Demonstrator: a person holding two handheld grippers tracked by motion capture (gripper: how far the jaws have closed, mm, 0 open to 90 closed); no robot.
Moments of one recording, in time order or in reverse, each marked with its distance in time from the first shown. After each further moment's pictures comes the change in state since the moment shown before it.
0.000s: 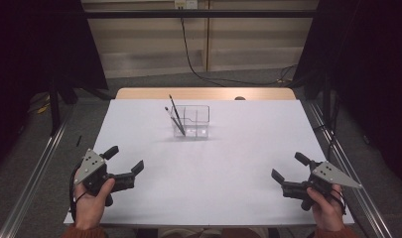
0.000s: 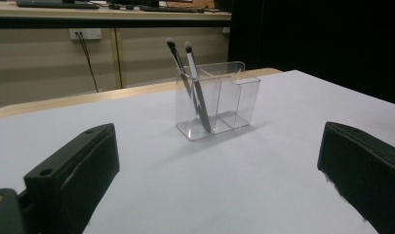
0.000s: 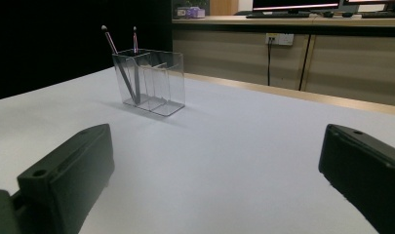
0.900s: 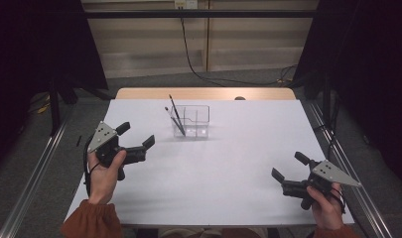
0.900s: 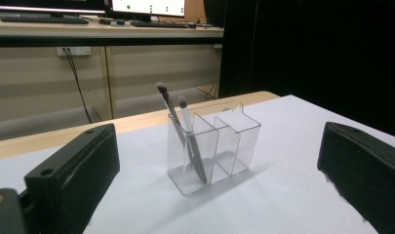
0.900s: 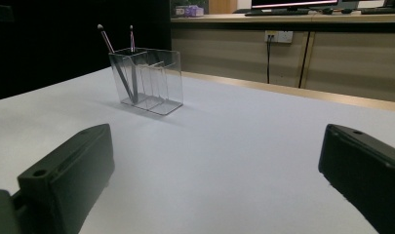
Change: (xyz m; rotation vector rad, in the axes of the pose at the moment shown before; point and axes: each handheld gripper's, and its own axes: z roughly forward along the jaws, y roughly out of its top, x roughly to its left) left arm 0.007 0.045 0.049 -0.042 -0.032 -0.001; right arm -0.004 -0.001 0.003 0.005 -0.002 0.013
